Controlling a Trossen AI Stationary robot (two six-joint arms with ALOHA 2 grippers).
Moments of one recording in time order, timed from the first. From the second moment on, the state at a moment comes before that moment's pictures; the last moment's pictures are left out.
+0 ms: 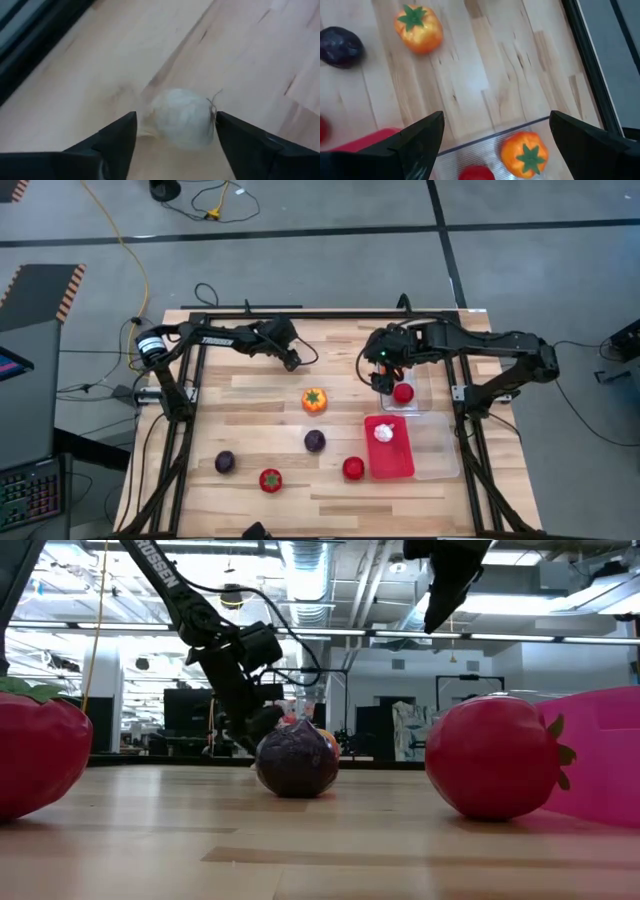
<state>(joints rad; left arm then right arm) 0.55 1.77 0.94 -0.13 -0.12 -0.05 -0.10 1.41 1.41 -1.08 0.24 0.10</state>
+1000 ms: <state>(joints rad) 0.42 1.78 1.20 -0.12 0.31 -0.13 -0.10 1.40 1.41 -1.13 0.24 0.10</state>
